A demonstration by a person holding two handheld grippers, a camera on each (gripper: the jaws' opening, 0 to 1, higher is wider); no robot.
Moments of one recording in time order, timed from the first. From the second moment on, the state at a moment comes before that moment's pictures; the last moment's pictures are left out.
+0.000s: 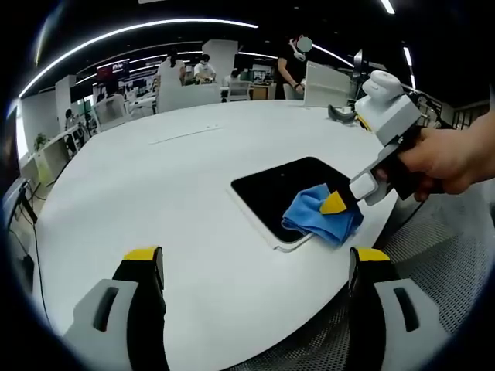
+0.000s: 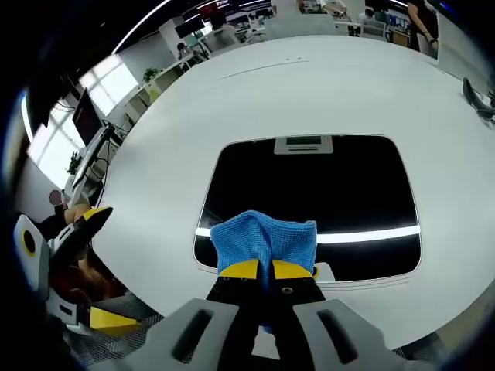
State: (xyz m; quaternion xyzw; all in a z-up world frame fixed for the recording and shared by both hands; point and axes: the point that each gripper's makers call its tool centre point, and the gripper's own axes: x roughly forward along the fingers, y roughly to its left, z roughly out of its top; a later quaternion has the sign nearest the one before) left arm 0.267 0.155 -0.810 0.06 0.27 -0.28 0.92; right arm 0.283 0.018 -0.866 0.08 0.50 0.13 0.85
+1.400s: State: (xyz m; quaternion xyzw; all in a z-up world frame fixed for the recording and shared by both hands) left arm 0.266 0.155 -0.810 0.05 0.27 -0.28 0.92; right arm 0.284 -0.003 -0.867 0.08 0.51 0.13 0.85
